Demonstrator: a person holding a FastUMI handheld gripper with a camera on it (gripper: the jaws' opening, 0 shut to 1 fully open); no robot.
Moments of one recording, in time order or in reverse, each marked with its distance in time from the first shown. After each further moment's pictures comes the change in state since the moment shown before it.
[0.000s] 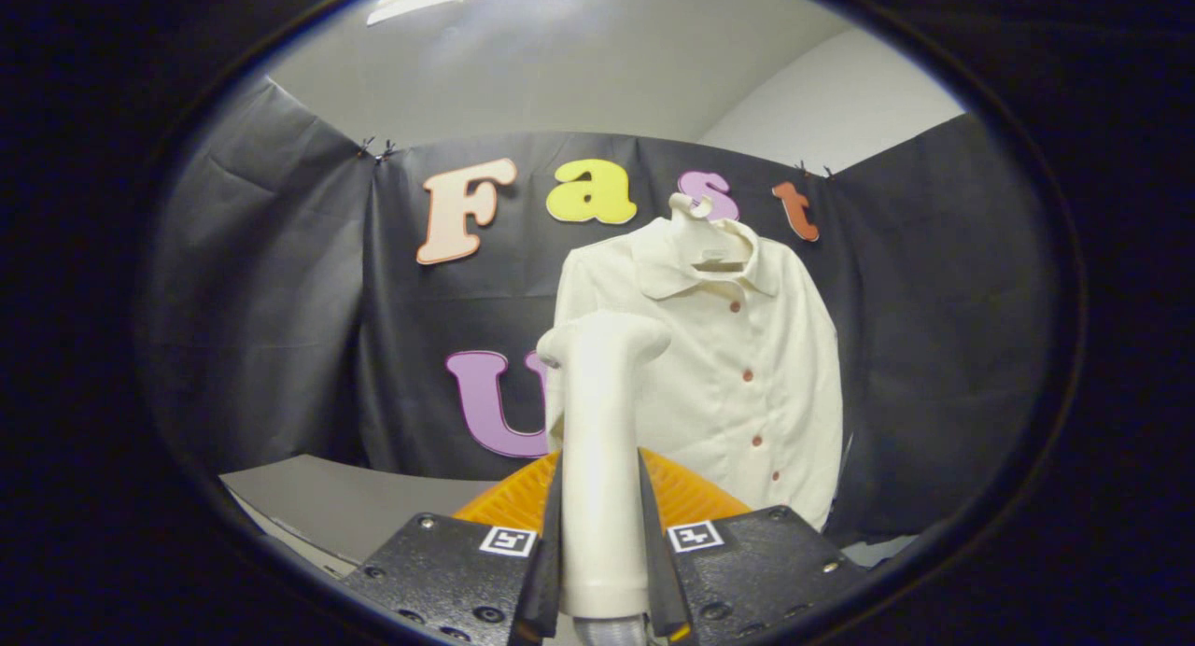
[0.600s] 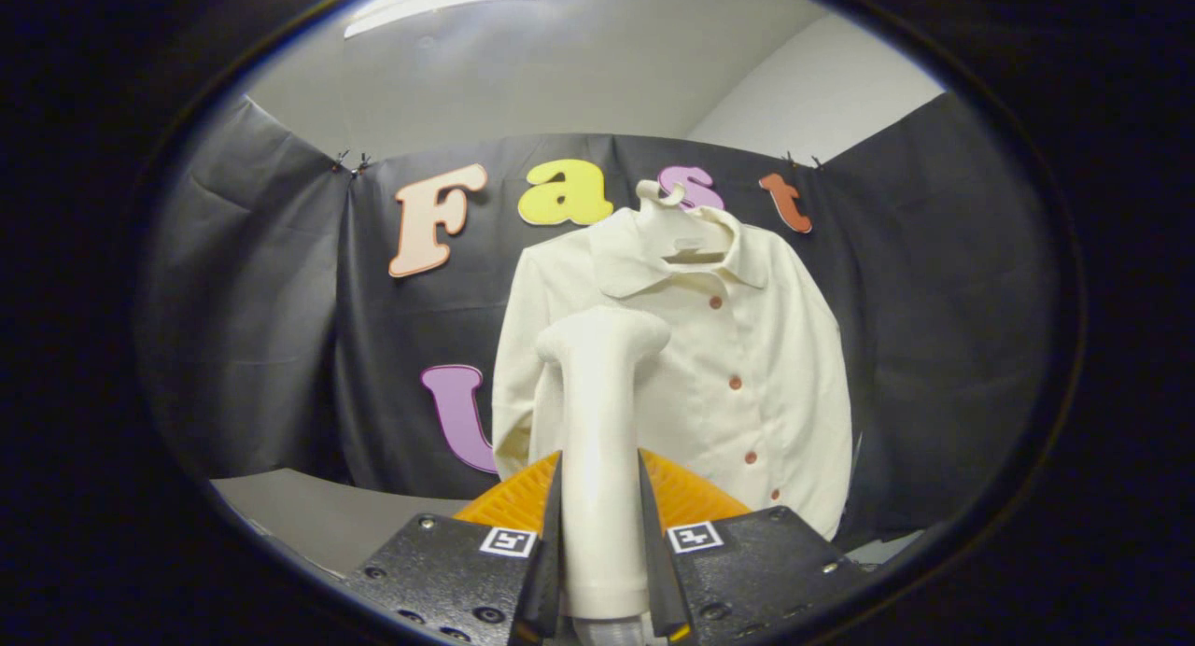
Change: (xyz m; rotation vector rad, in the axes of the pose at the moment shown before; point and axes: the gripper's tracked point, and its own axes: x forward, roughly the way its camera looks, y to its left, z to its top) arm 0.051 -0.042 -0.021 0.052 0.000 0.001
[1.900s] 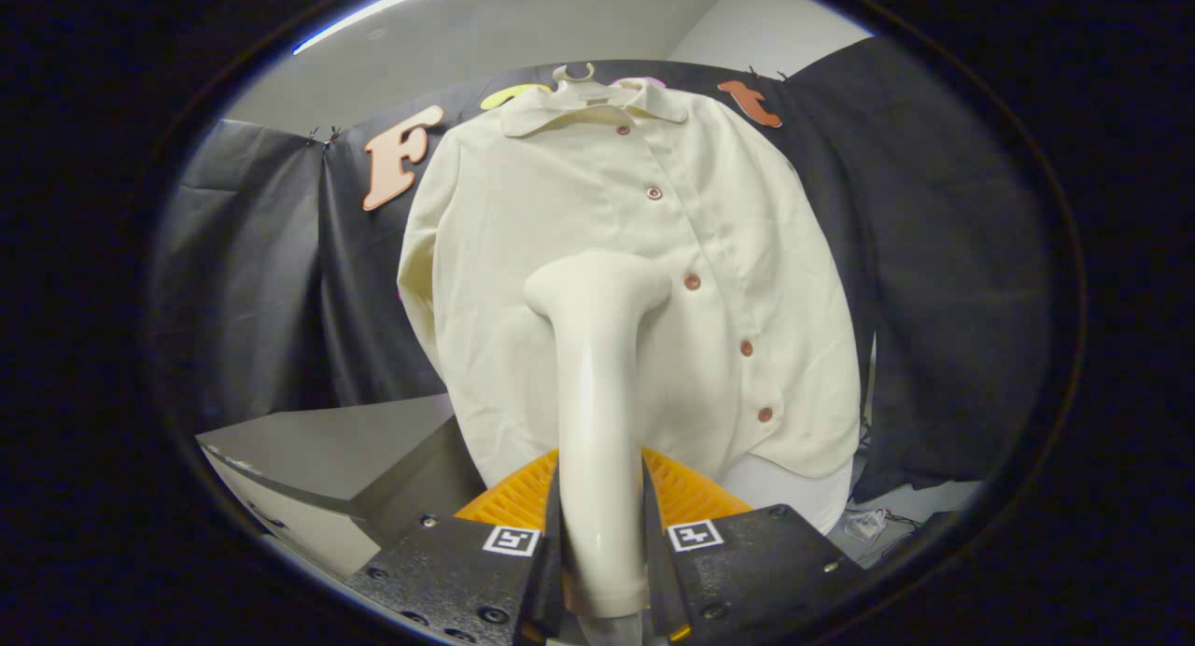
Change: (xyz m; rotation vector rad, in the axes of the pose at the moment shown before) arm -0.020 -0.076 -0.166 0.105 0.209 0.045
